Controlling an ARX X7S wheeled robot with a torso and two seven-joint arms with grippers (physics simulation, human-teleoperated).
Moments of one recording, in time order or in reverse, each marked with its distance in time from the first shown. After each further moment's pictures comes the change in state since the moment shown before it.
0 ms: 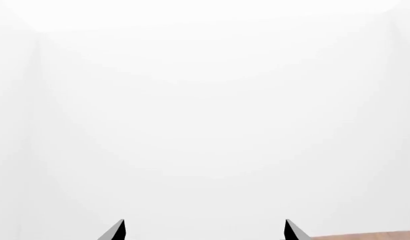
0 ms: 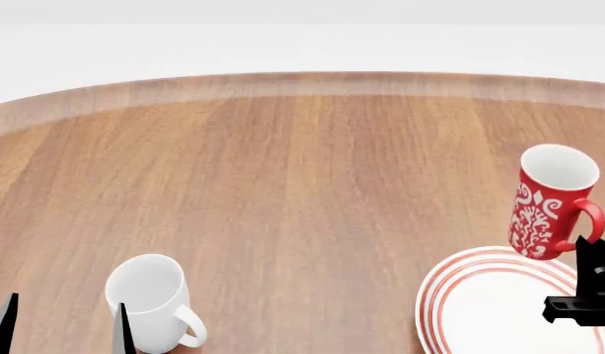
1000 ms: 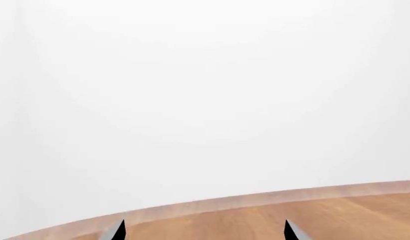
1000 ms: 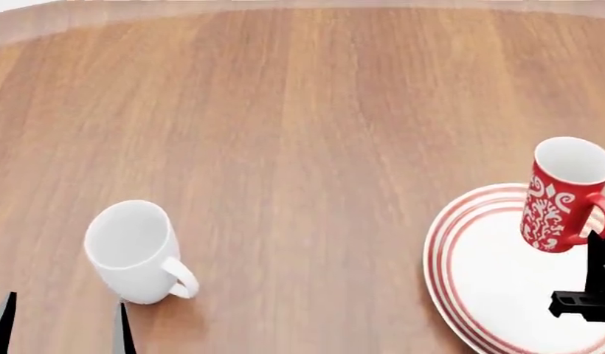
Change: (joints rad) left arm -0.009 -0.003 0.004 -0.017 0.035 0.032 -0.024; right arm -0.005 -0.010 0.018 0.012 -0.010 -0.047 0.024
